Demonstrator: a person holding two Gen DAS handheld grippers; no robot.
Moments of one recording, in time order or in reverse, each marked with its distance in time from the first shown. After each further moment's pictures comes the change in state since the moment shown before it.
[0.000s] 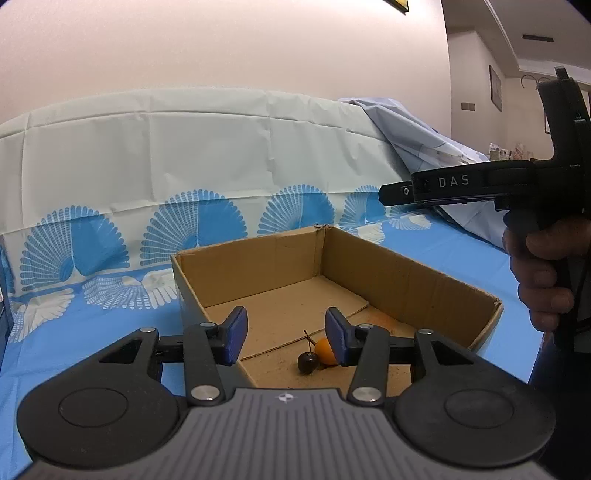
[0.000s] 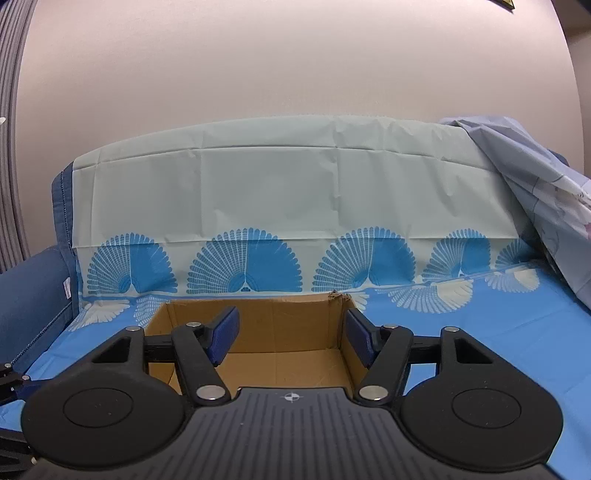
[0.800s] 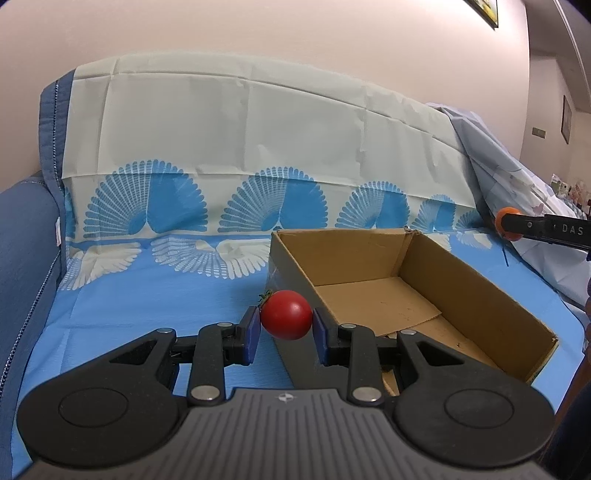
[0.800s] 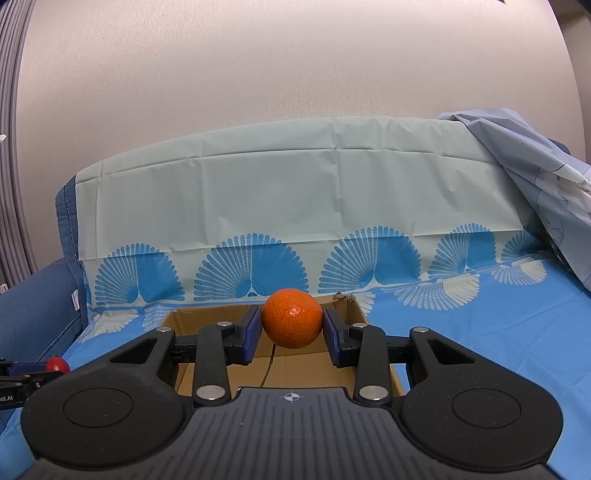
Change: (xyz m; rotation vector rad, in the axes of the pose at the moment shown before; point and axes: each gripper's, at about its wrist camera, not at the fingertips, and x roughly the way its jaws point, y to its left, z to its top) left arm -0.009 0.083 0.007 -0.196 0.077 0.149; right arm -0.003 -0.009 0.003 0.044 -0.011 0.030
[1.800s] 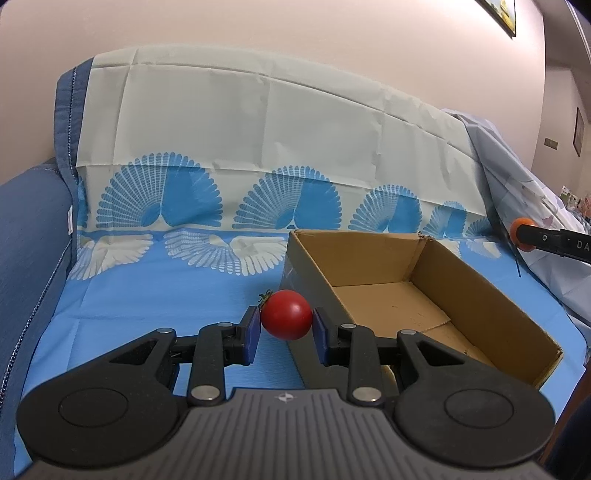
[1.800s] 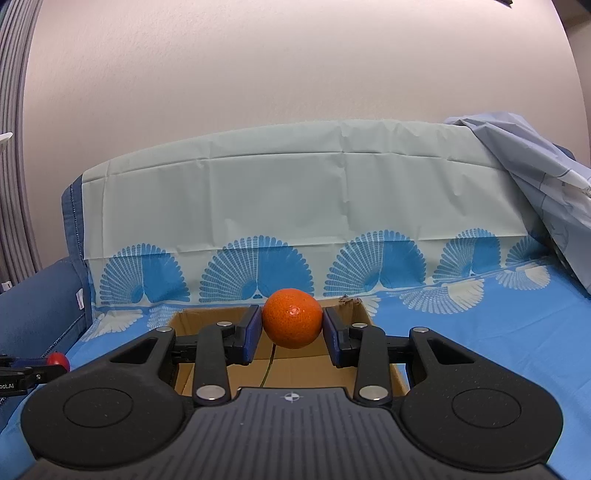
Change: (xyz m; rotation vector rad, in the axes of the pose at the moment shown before) left arm -0.002 0.011 0.004 -0.051 0.009 0.031; right arm -0.001 0.002 0.001 -0.011 -0.007 0.014
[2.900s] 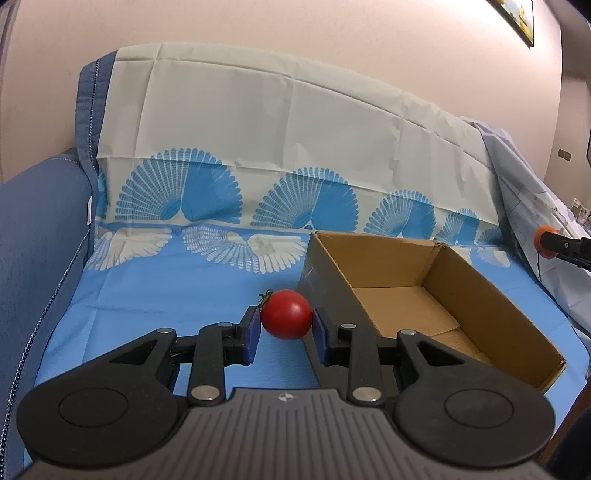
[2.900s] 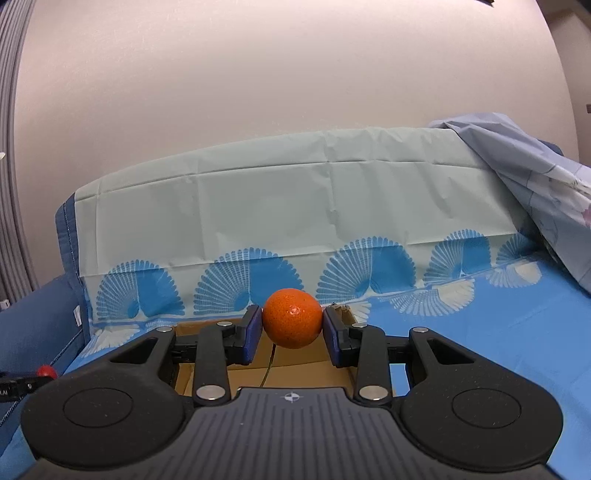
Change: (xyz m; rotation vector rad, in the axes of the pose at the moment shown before) left arm -0.009 0.014 0.004 -0.052 0.008 0.043; right arm -0.013 -0.013 0.003 0.053 -0.032 -0.017
